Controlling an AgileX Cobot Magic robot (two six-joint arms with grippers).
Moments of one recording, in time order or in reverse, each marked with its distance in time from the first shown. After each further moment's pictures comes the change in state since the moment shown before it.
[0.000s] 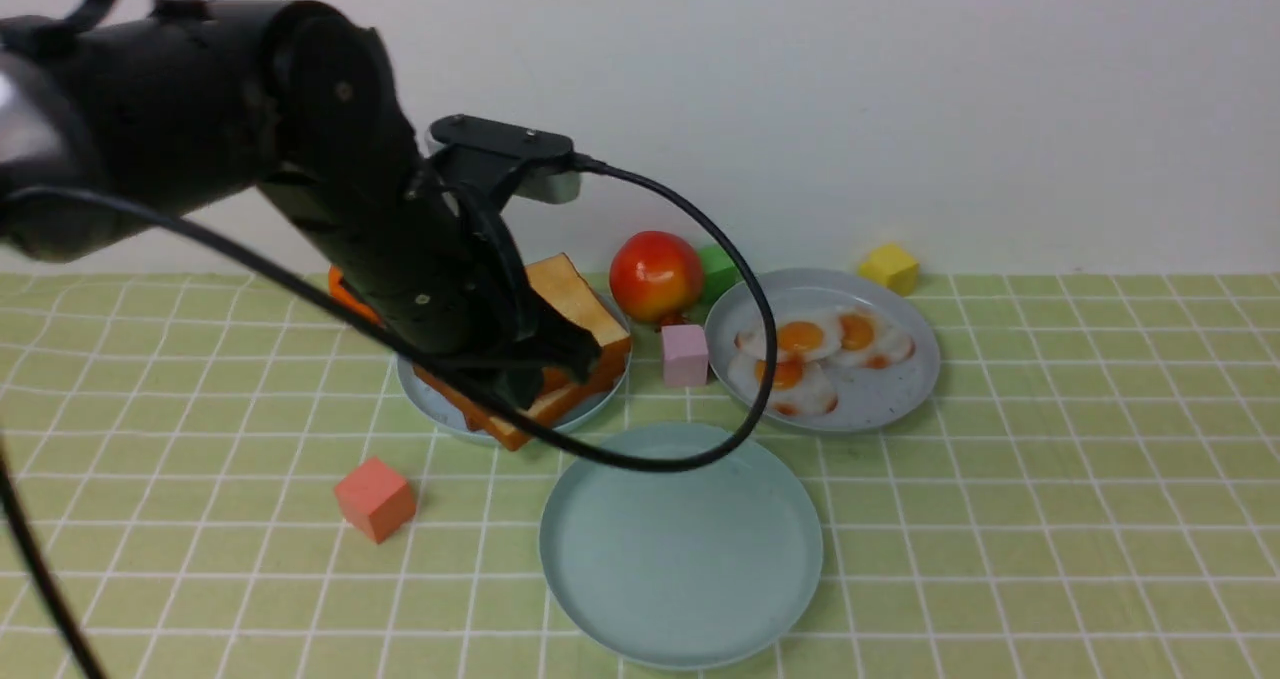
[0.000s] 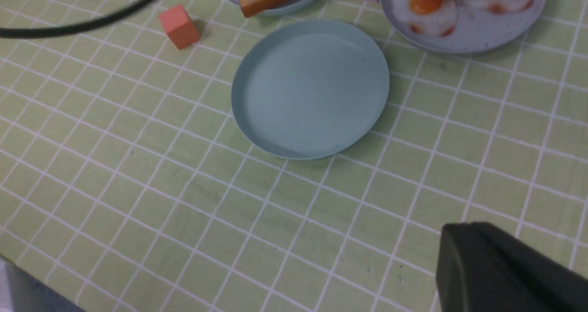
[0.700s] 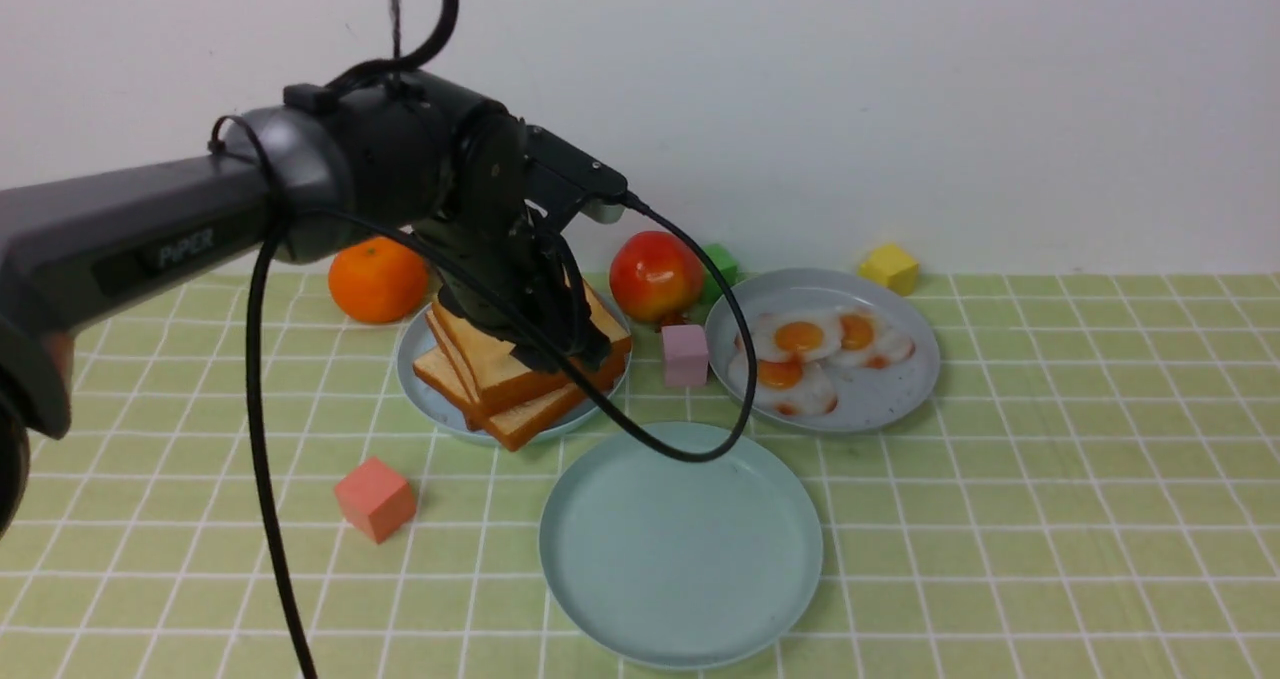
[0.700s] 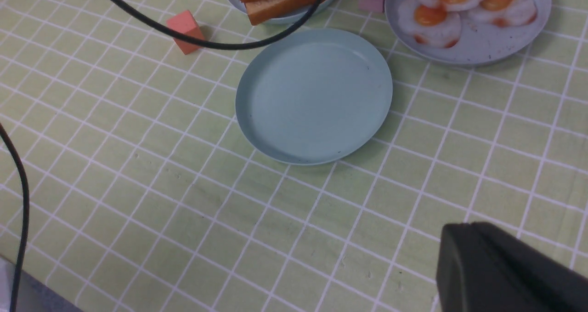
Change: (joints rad) right arm 0.006 0.000 -0.004 -0.005 -0.002 -0.002; left arm 0.000 0.278 -0.176 0.275 -0.196 0.012
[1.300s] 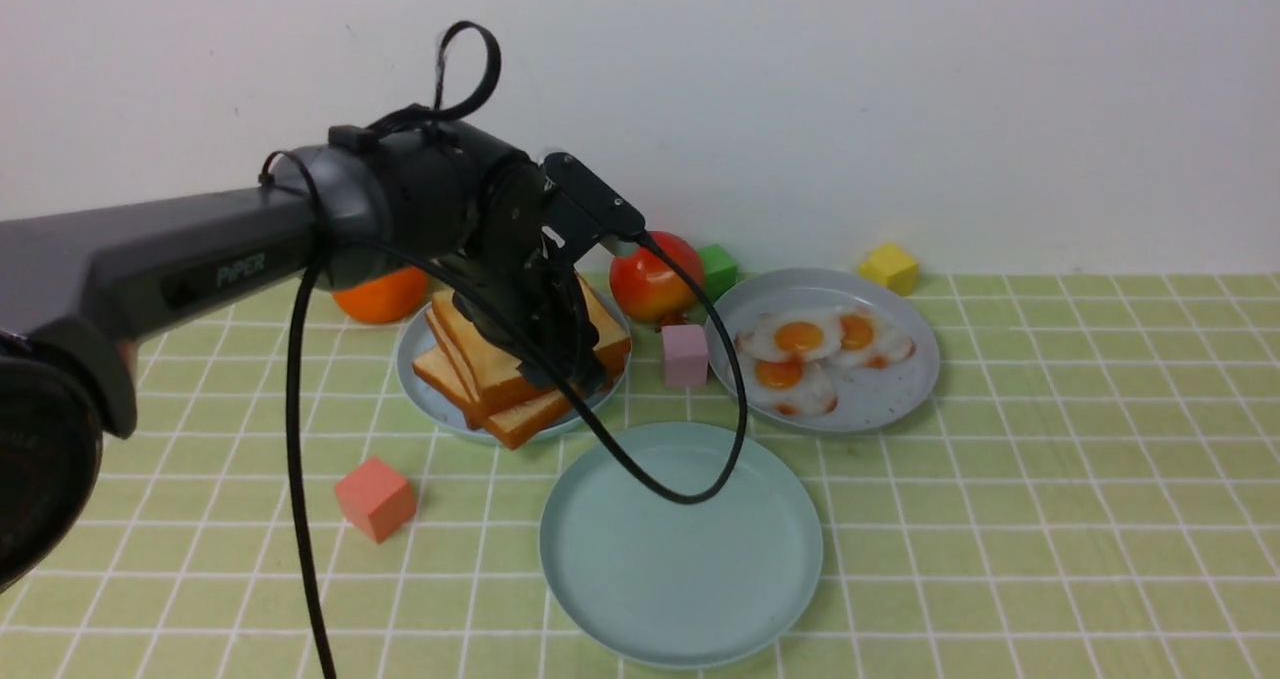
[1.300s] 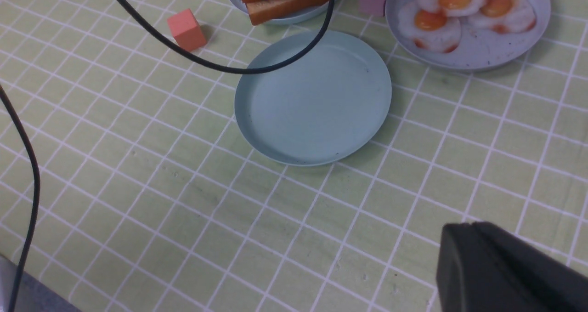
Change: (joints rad) right arm 0.000 0.000 0.000 0.000 -0.004 -0.027; left arm -0.001 0.062 -0.003 0.060 -0.066 0.099
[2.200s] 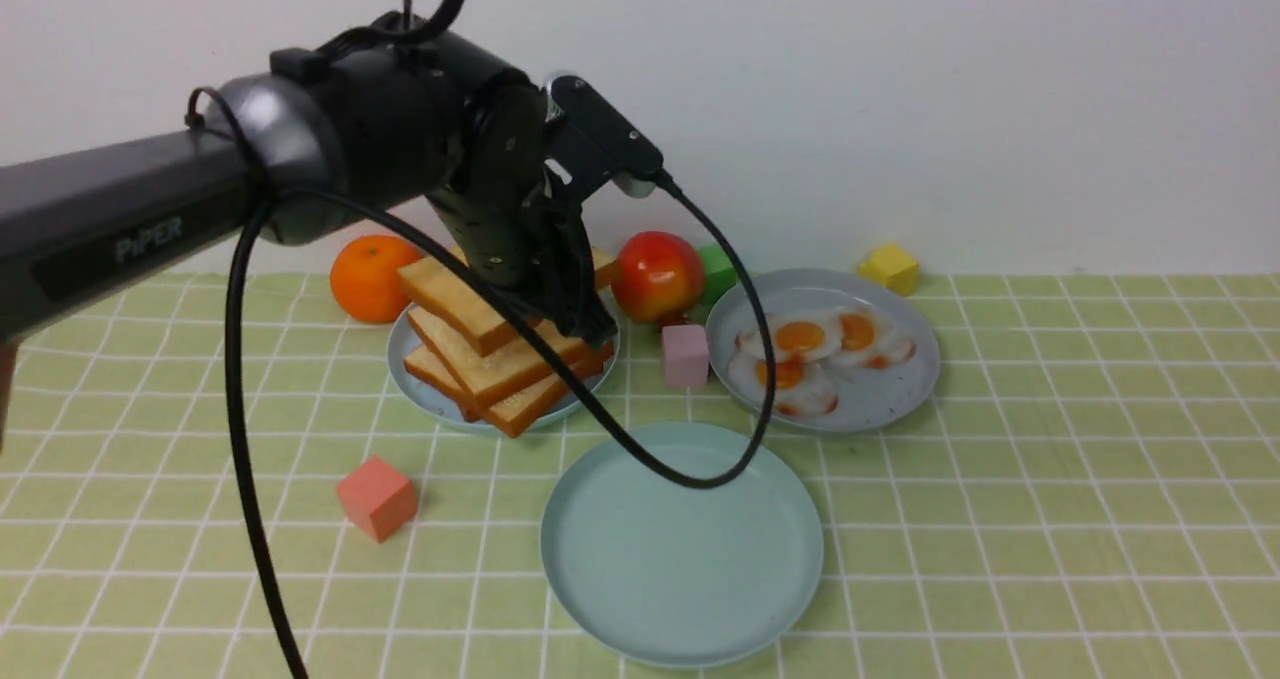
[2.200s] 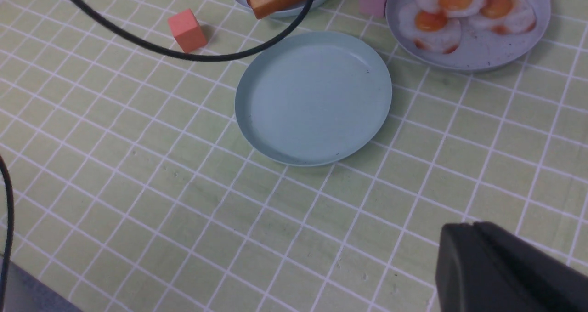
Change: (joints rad) right arm 0.000 0.000 0.000 -0.002 0.000 0.000; left arm -0.094 -0.172 -0.008 0.041 0.137 -0.037
